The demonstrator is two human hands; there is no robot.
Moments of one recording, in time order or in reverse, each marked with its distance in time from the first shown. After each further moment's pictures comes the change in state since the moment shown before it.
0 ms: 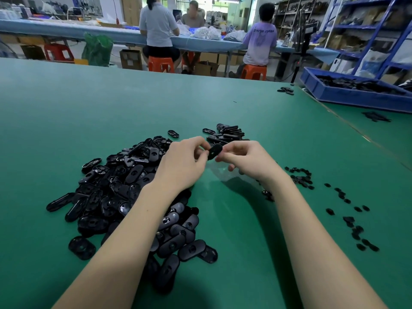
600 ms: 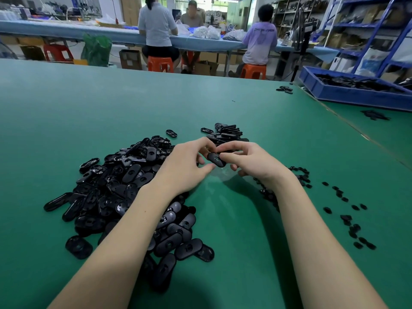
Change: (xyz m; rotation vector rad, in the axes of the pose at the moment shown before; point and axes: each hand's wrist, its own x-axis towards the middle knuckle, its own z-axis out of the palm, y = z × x) left_hand -0.003 0.003 0.004 -0.071 -0.121 0.131; right_hand -0.004 0.000 -0.010 0.021 -0.104 0.061
